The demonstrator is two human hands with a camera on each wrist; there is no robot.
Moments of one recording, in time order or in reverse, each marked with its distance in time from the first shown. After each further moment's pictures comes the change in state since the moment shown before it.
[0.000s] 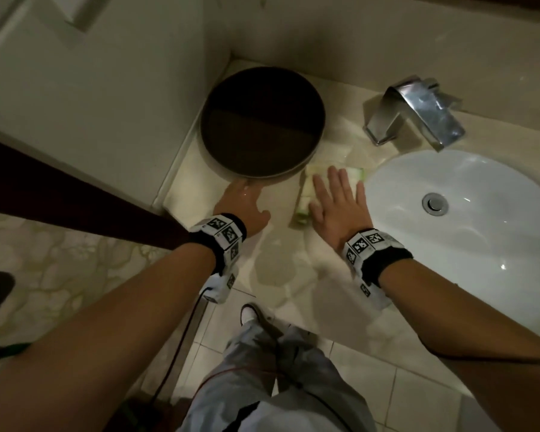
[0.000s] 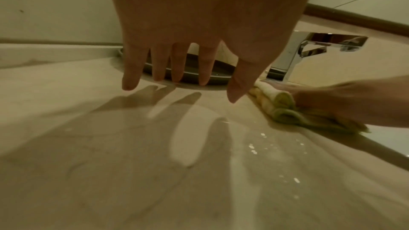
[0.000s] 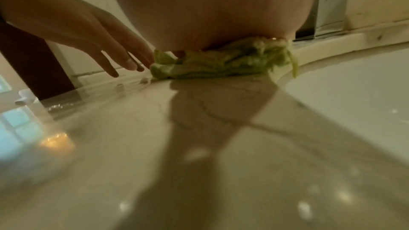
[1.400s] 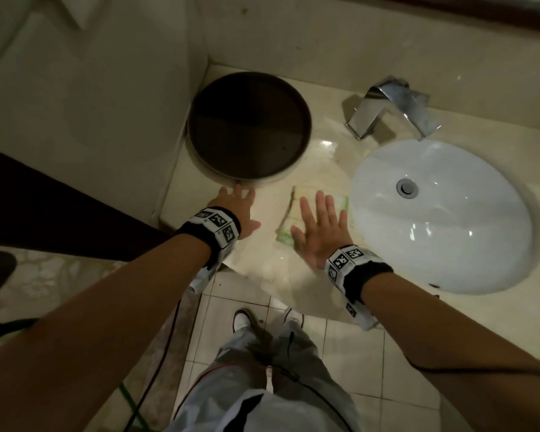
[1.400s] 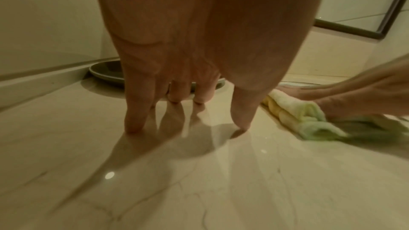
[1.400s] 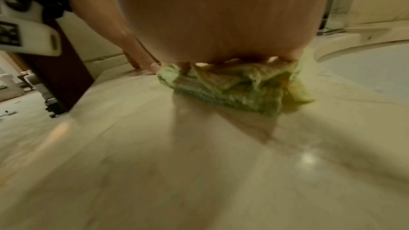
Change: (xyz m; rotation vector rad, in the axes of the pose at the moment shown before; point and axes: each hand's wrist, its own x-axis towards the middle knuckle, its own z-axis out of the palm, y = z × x) left_hand 0.014 -0.033 -0.017 0.469 -0.368 0.184; right_hand -0.042 -0.075 0.002 -0.033 -0.304 0.262
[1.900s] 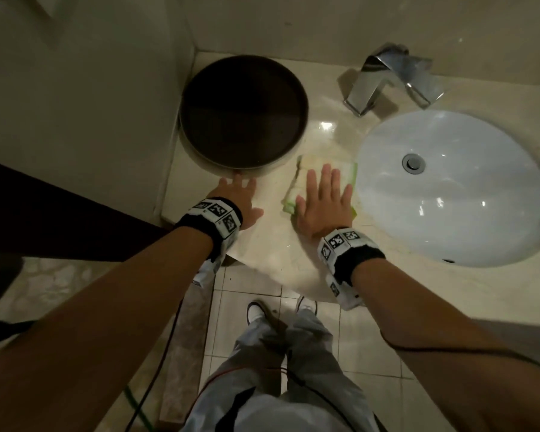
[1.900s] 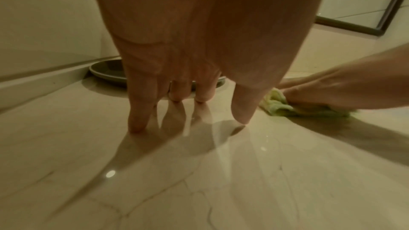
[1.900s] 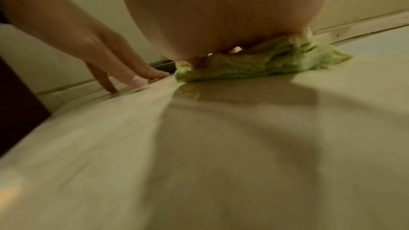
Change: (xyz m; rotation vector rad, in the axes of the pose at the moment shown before) left_hand 0.002 -0.001 0.000 0.034 0.015 0.003; right_hand 0.016 -0.020 0.006 0.115 0.233 0.161
